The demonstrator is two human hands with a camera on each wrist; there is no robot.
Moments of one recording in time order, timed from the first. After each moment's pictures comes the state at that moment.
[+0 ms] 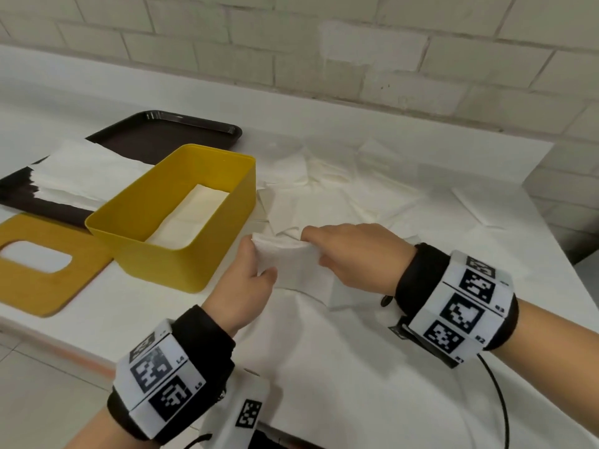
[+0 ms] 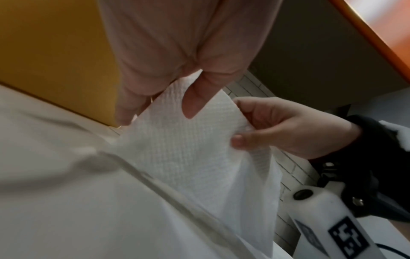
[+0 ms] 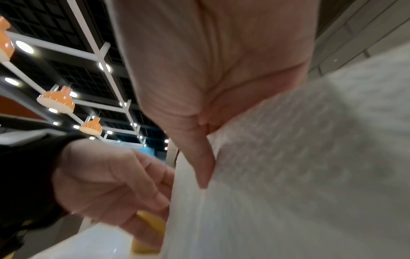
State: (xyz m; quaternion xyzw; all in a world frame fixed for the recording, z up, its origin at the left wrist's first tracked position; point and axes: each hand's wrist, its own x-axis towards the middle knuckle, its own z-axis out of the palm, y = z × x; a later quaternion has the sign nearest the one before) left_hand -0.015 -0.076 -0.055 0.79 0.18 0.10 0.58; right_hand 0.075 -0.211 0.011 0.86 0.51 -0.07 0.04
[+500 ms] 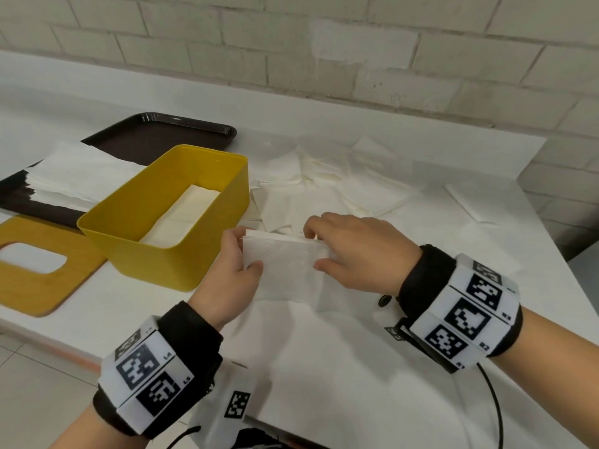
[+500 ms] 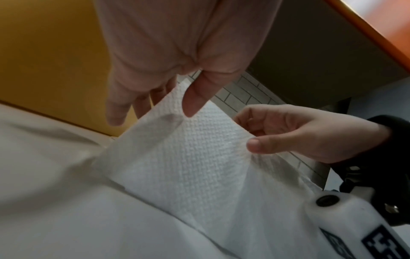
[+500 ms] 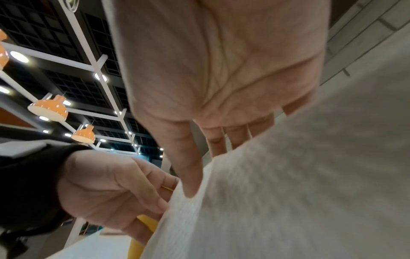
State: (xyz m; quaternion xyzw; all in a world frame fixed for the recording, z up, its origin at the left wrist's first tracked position) left_hand -0.015 -0.076 -0.048 0.79 0.19 0.12 0.57; right_hand 0.075 -0.227 0.014 0.86 0.50 -0.04 -0.01
